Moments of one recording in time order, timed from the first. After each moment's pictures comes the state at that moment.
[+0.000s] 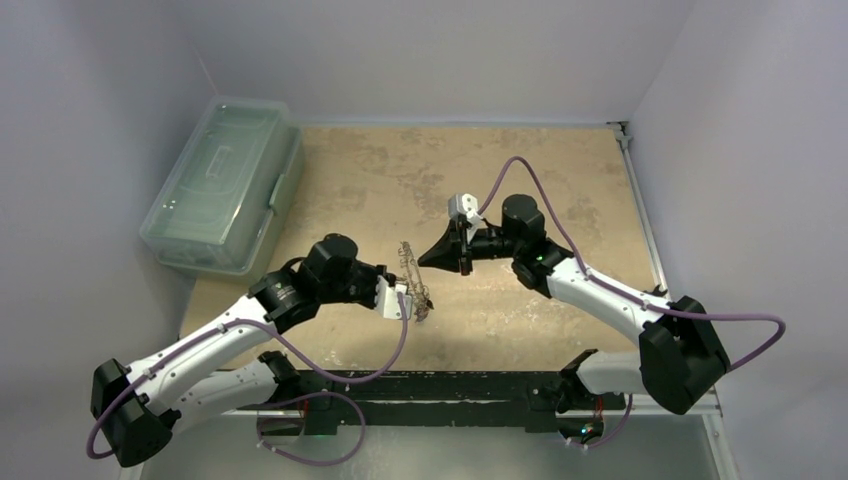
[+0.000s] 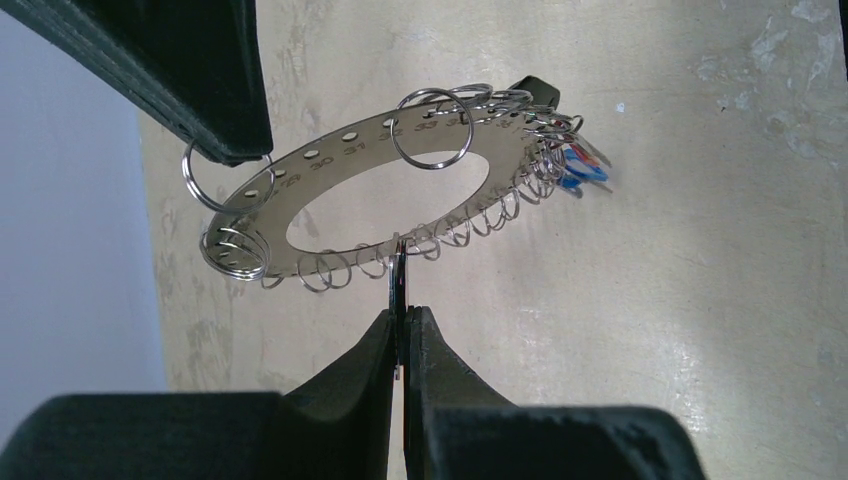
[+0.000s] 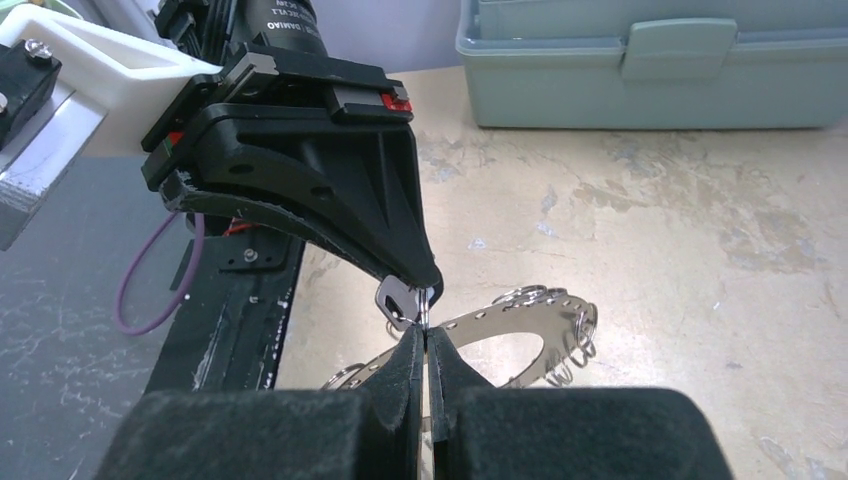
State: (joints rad) left arm -0.80 0.92 0.74 -0.46 0.29 0.99; right arm 0.62 1.29 0.76 0.37 -0.93 -0.03
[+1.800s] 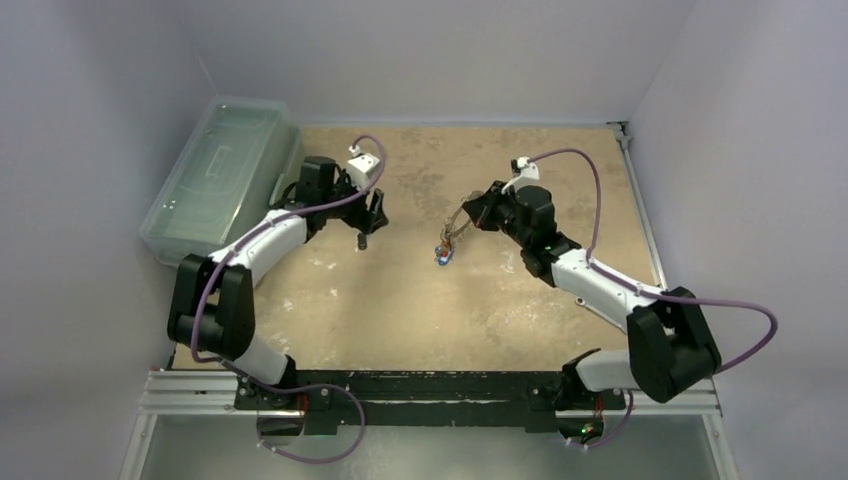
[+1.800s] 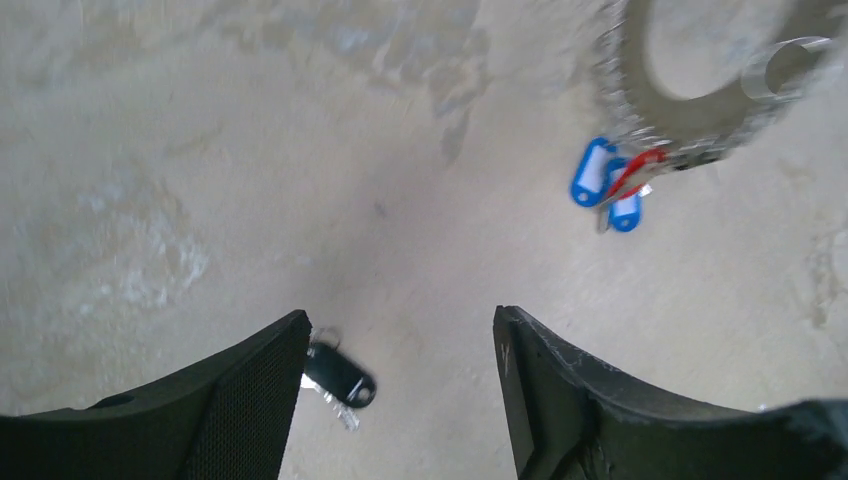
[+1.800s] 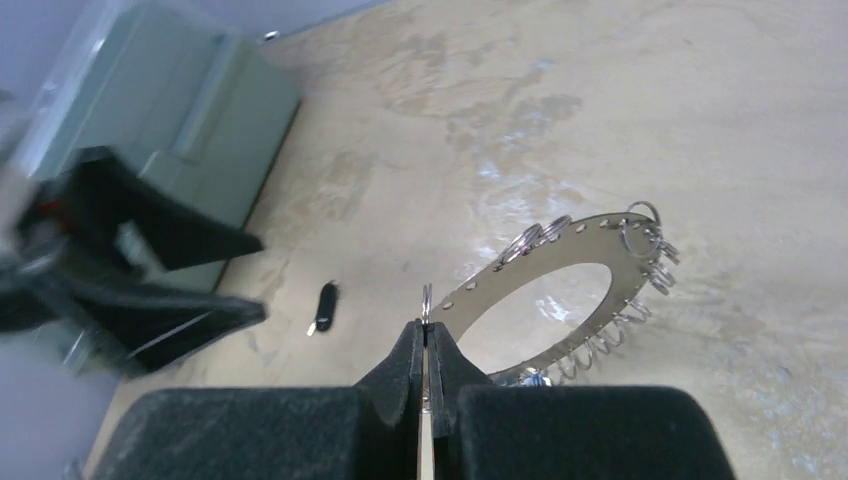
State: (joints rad) left arm -0.24 1.59 1.02 -0.17 0.48 0.17; right arm 0.46 1.33 0.75 0.35 -0.10 0.59
